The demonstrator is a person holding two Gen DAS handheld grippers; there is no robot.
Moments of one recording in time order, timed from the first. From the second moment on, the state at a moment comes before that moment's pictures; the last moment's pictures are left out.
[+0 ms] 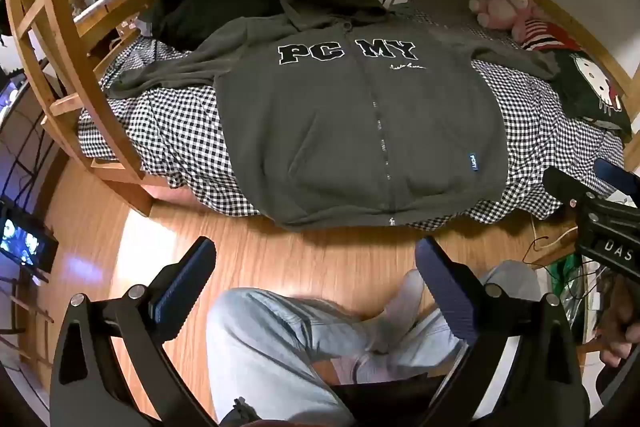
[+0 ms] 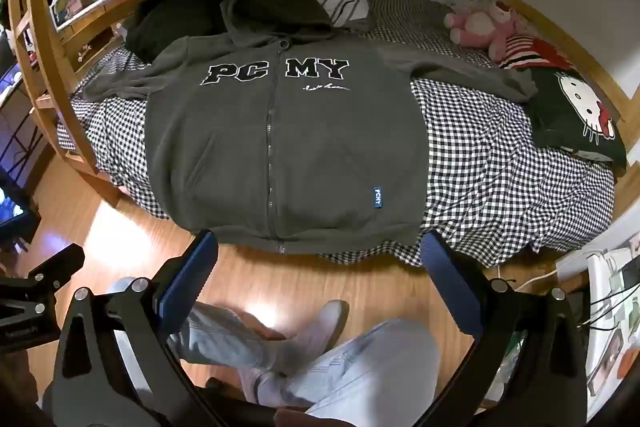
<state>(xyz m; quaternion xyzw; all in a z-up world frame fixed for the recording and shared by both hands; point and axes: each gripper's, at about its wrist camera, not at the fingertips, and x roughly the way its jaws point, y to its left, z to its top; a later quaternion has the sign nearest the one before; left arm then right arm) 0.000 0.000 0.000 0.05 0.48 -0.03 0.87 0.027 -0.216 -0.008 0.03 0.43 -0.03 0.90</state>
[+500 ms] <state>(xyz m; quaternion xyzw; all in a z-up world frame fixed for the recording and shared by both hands) -0.002 0.001 0.000 0.05 0.48 -0.03 0.87 0.028 -0.222 -0.009 0.04 0.44 -0.03 0.90</state>
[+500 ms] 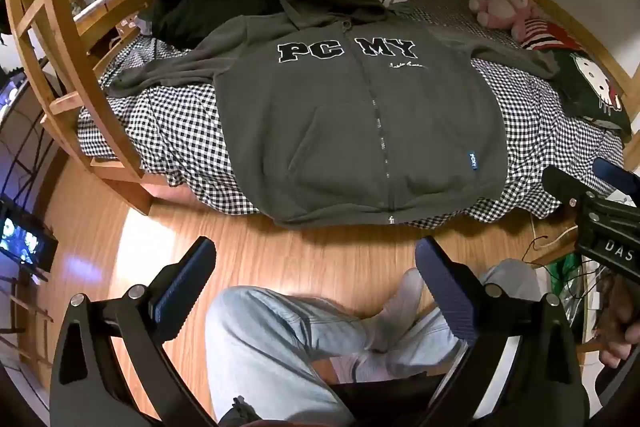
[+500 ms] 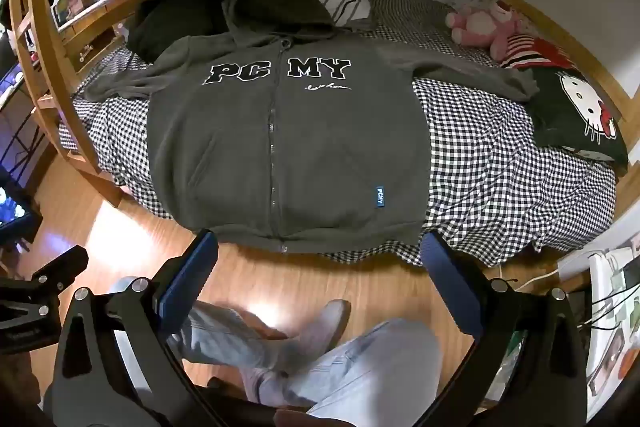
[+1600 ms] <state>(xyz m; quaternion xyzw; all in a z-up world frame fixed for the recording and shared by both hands) 0.000 -0.003 -0.003 0.06 0.49 -0.04 0.87 0.026 -0.221 -0.014 0.04 0.44 -0.02 0.90</state>
